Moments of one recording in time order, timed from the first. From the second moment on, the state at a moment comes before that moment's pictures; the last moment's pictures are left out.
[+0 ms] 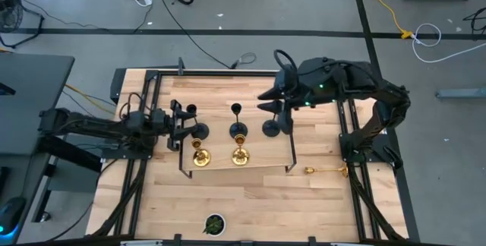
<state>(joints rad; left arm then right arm) 0.04 0.66 0.01 0.97 -0.07 -0.04 0.09 1.70 2.34 -1.17 0.14 0.21</state>
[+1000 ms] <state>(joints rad) 0.04 0.25 0.44 -0.47 0.02 -0.22 0.37 1.65 1.98 -1.57 0.25 0.60</state>
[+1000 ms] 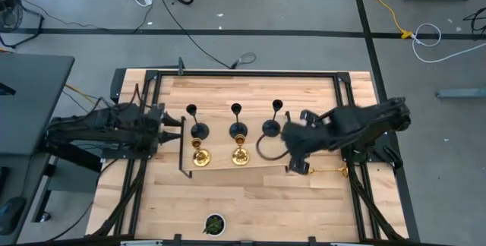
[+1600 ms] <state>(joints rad) 0.04 0.25 0.35 -0.34 0.02 -0.23 0.48 1.48 1.38 -1.49 0.07 0.90</state>
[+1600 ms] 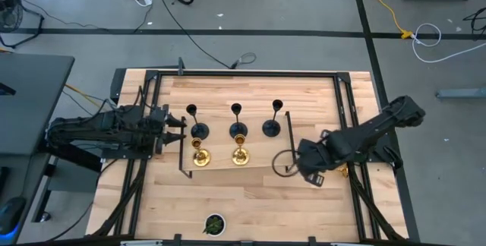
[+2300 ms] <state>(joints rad) 0.04 0.25 0.35 -0.35 0.02 -0.21 0.66 1.35 0.92 -1.13 -0.02 1.13</state>
